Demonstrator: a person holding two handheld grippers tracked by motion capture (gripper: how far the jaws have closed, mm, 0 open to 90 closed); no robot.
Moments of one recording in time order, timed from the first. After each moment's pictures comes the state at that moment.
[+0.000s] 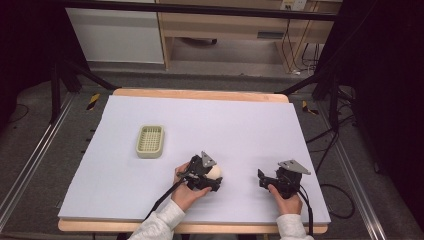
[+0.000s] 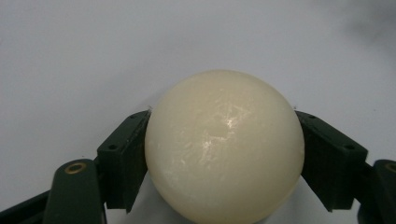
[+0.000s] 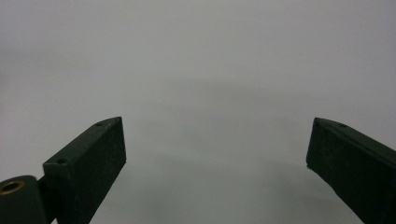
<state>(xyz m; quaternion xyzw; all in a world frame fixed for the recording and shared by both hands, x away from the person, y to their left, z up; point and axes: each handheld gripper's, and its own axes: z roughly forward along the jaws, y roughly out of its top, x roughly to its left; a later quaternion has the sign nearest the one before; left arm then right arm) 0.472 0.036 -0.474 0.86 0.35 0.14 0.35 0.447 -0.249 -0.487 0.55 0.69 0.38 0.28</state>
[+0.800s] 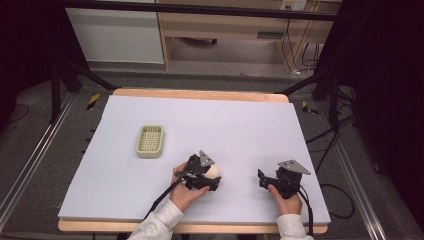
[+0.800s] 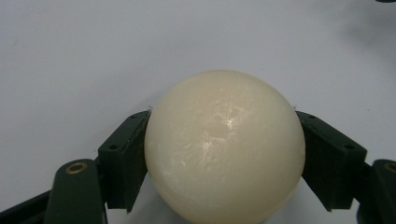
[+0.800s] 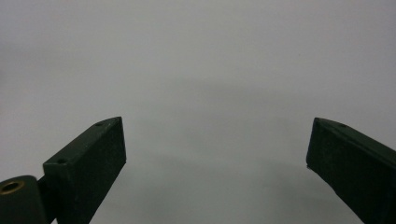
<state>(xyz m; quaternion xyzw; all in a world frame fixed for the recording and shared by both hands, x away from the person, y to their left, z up) 0.470 0.043 -0.465 0.85 0.36 0.15 0.35 0.447 -0.249 -0.487 0.55 0.69 0.38 0.28</state>
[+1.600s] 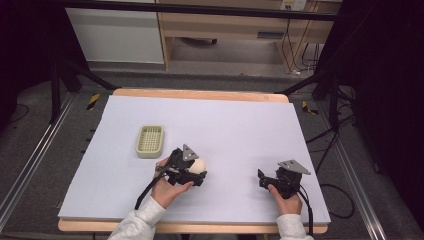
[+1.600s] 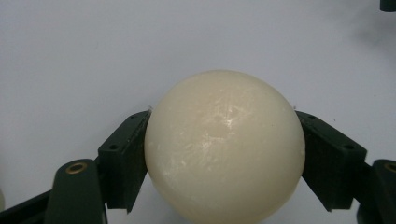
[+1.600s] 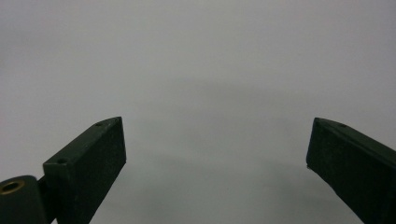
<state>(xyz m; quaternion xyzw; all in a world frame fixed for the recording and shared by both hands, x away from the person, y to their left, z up) 0.469 0.088 -0.436 0.85 0.36 0.16 0.35 0.447 -0.249 -0.487 0.55 0.69 0.38 0.28</state>
